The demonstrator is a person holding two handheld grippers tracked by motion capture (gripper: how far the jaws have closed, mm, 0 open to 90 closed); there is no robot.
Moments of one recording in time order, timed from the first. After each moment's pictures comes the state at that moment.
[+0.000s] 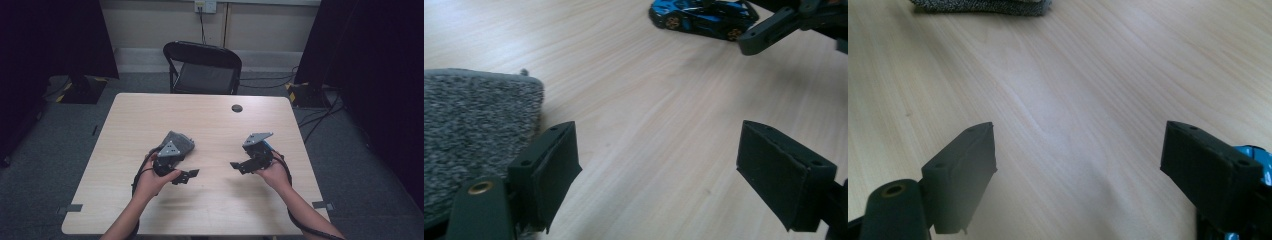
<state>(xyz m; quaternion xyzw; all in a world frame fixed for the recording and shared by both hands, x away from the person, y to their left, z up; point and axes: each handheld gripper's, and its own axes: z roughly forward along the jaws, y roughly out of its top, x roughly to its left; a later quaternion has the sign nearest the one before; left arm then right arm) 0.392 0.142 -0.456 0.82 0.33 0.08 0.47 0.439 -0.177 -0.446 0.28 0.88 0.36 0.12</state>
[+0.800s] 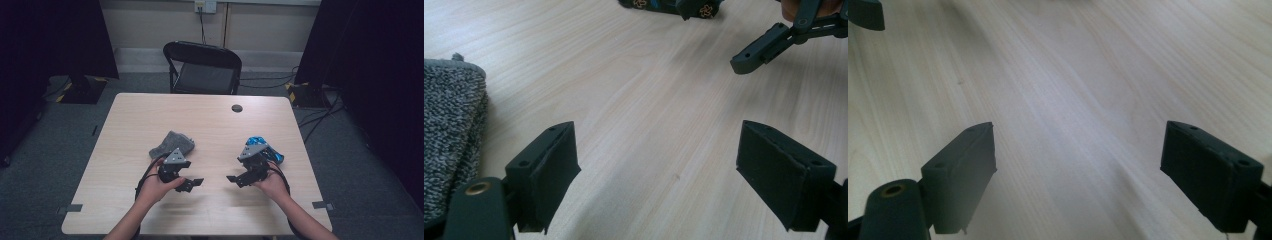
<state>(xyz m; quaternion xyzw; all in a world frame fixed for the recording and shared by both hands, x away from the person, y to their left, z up) 0.380 0.129 -0.467 0.84 0.29 0.06 0.45 0.413 -0.168 -0.464 0.25 0.90 0.36 0.09</state>
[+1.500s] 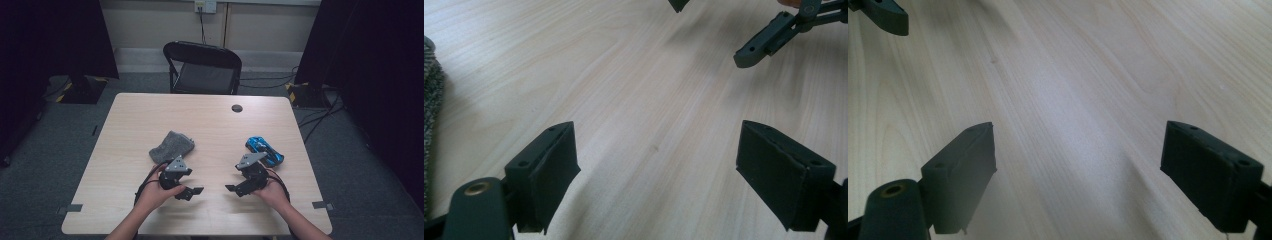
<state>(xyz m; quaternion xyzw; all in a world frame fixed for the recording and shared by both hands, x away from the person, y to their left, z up) 0.367 0.127 -0.479 0.85 0.27 0.04 0.44 0.393 -0.165 -0.474 0.23 0.90 0.36 0.07</state>
